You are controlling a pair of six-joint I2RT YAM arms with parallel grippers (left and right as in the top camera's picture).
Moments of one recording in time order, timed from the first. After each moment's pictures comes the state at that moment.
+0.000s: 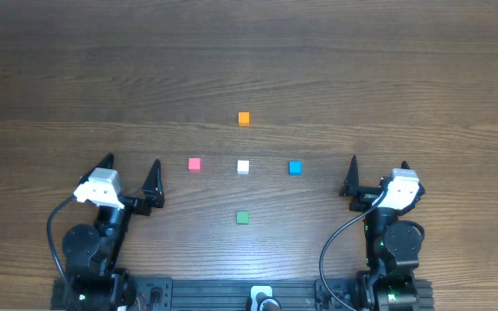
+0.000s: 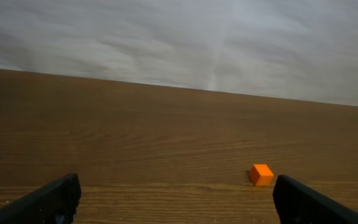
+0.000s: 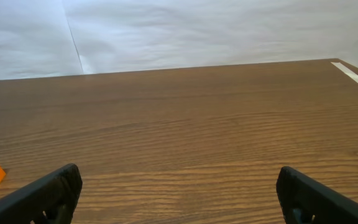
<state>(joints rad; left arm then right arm) -0.03 0.01 0.01 -0.06 0.15 -0.18 0.05 0.06 0.01 -0.06 0.15 0.05</state>
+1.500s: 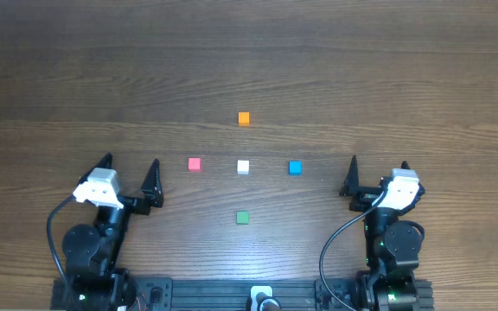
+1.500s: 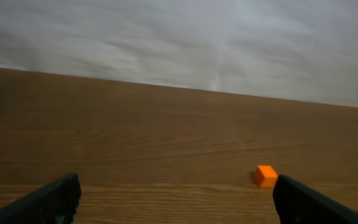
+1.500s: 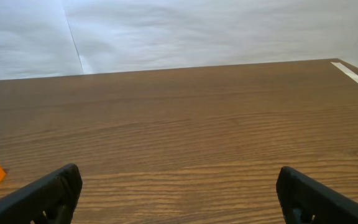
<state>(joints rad) -0.03 0.01 0.01 -0.06 0.13 -0.18 0.05 0.06 0.01 -0.06 0.15 0.05</state>
